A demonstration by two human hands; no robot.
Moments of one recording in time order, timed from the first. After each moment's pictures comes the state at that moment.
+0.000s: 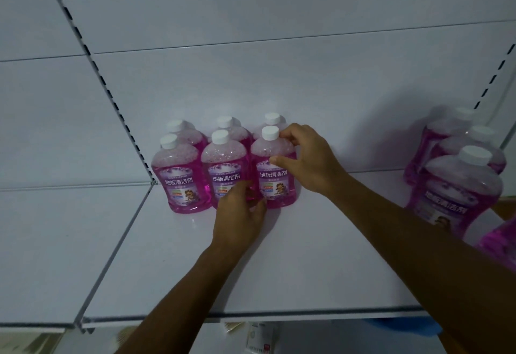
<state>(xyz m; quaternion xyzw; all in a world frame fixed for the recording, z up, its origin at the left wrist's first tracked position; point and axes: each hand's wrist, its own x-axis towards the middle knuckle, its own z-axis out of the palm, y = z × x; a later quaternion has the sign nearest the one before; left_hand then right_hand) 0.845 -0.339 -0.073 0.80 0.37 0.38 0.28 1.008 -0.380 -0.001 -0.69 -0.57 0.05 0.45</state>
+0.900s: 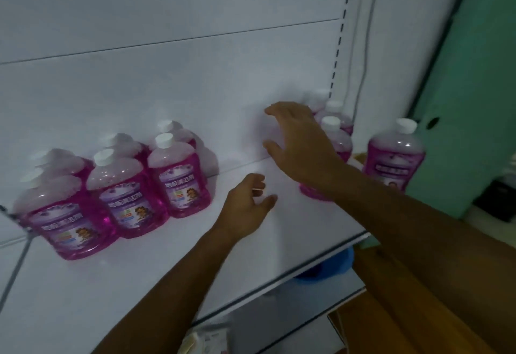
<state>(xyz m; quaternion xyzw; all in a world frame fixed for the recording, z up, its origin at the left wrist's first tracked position) 0.951 -0.400 -0.071 0.87 0.19 0.17 0.43 1.045 -0.506 0.029 -0.80 -0.47 -0.19 0.31</state>
